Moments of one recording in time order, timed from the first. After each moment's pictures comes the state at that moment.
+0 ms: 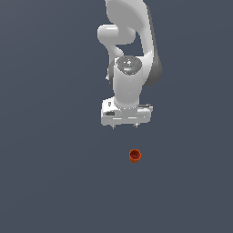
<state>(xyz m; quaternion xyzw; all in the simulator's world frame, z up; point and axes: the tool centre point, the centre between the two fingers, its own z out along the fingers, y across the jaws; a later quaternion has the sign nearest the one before) 0.007 0.037 0.165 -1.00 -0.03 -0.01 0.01</state>
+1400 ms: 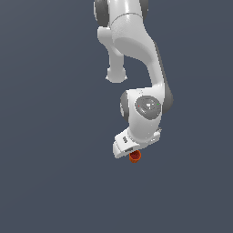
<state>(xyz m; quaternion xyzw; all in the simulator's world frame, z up) 0.090 0.083 0.097 -0.98 -0.20 0.00 0.00</state>
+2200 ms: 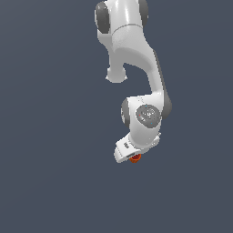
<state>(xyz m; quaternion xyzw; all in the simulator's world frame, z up) 0.098 0.088 0.070 -0.98 -0.22 0.00 0.00</state>
